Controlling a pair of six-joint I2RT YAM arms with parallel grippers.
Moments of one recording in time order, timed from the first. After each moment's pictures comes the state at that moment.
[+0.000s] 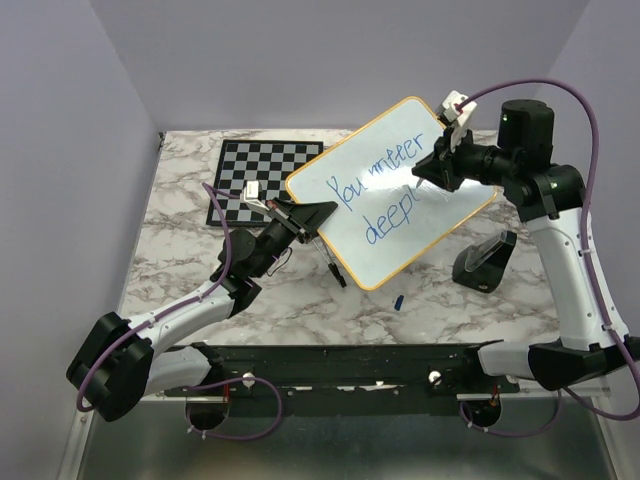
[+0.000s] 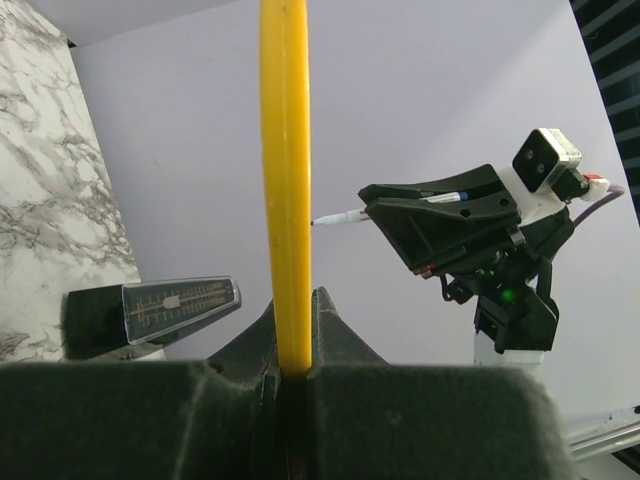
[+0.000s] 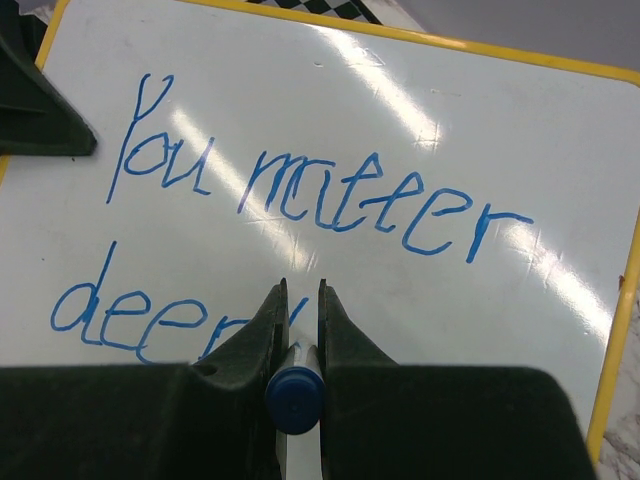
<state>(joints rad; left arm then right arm) -0.68 1.15 0.54 0.90 0.05 -1.43 0.24 1.31 1.71 -0.85 -0.60 -0.38</state>
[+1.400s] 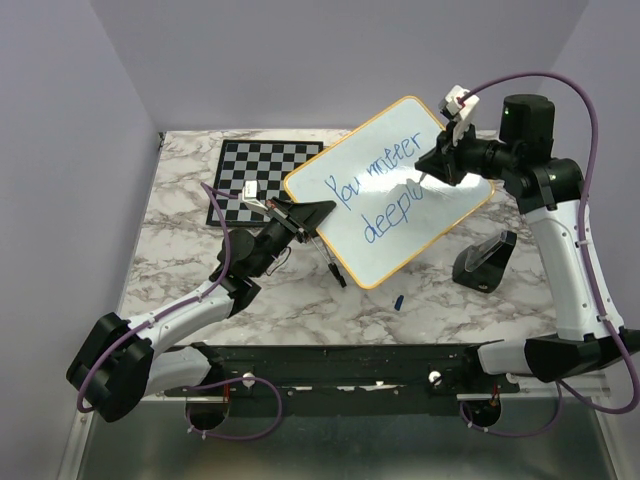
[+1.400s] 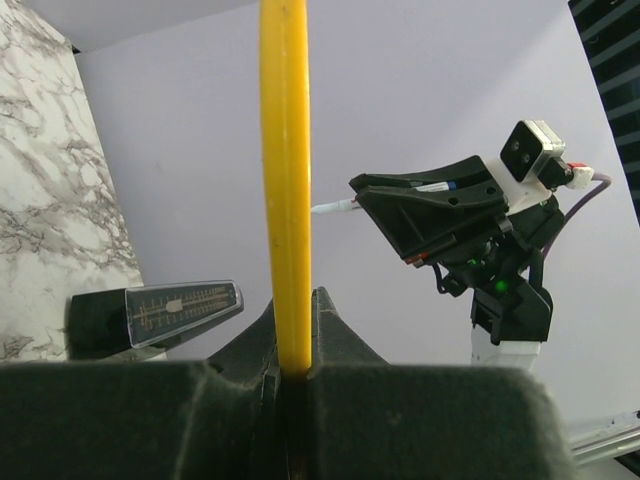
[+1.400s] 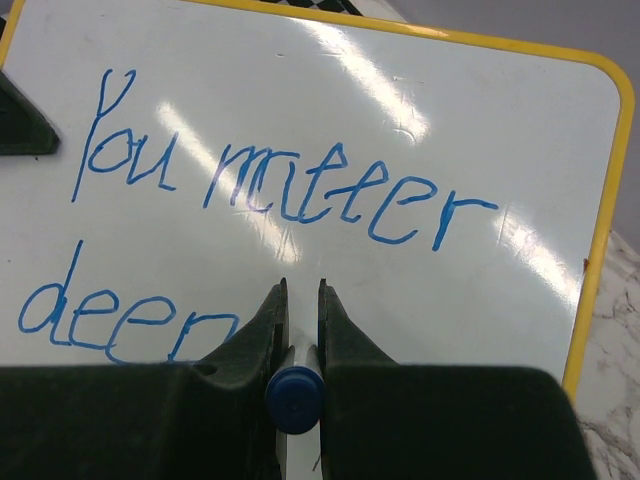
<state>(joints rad) -0.67 1.14 0.54 0.90 0.05 -1.43 0.20 1.35 1.73 -0.85 -0.62 -0.39</state>
